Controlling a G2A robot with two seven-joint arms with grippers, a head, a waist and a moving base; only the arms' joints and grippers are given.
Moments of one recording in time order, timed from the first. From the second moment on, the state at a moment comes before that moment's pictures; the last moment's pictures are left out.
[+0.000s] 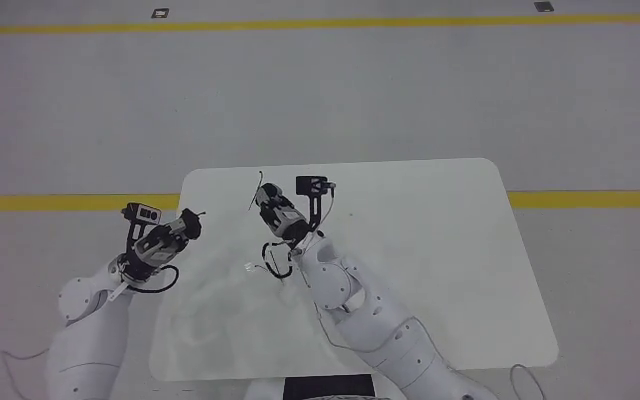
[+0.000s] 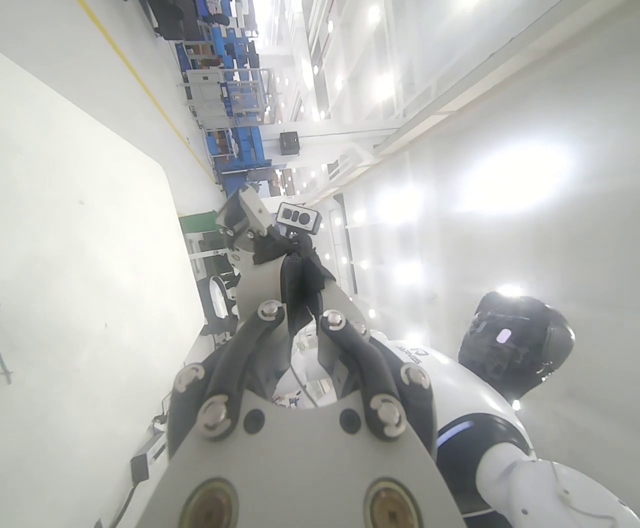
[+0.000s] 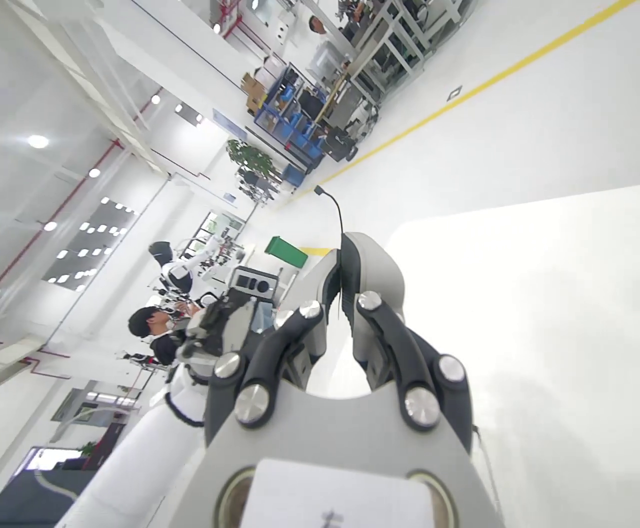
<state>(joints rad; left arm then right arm) 1.53 -1.15 -1.78 -1.31 -0.78 -0.34 -1.34 -1.28 -1.63 0.85 -1.44 -0.67 0.00 0.00</state>
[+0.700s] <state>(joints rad) 1.53 -1.17 -1.76 -1.28 -0.76 -0.34 -1.36 -1.28 -1.64 0.80 -1.46 -0.73 0.00 -0.06</state>
